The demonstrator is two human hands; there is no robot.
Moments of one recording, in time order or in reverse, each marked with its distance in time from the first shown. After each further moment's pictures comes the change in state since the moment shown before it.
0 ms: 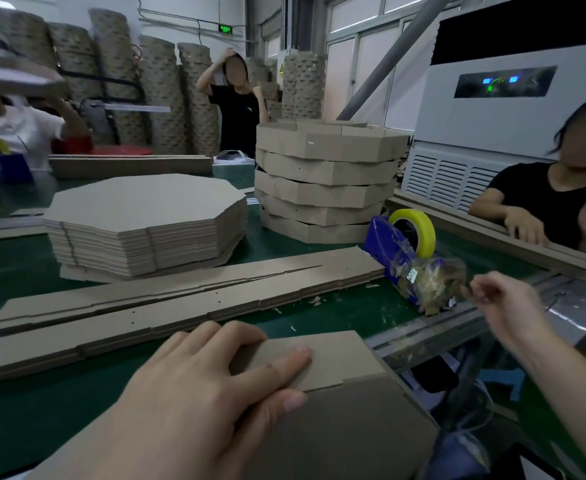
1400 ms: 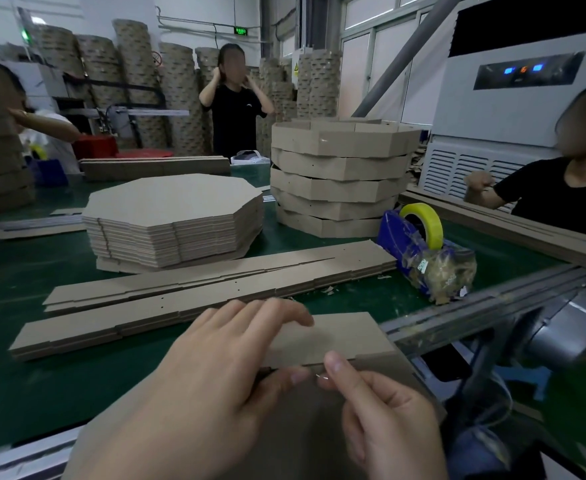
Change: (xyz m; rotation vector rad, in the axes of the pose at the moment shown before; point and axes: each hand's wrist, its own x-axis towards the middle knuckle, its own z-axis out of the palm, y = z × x) left_hand -0.005 0.011 -0.016 -0.158 -0.093 -0.069; right_hand -0.274 -0.029 0.138 0.032 -0.212 0.262
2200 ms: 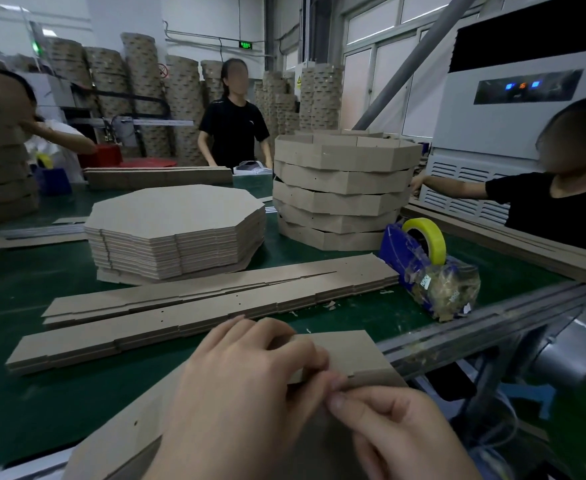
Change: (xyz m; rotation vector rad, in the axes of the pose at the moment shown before) left_hand 0.014 0.015 0.016 0.067 0.106 -0.134; right_hand 0.018 -0.018 -0.028 -0.282 -0.343 0.164
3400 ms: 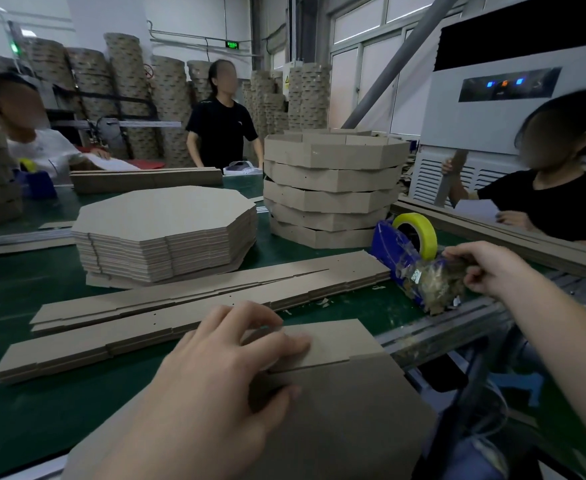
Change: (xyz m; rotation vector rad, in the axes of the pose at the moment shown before) left_hand -0.006 -0.024 -0.012 -0.057 -0.146 0.042; right_hand 0.180 -0.065 -0.220 0.029 0.647 0.083
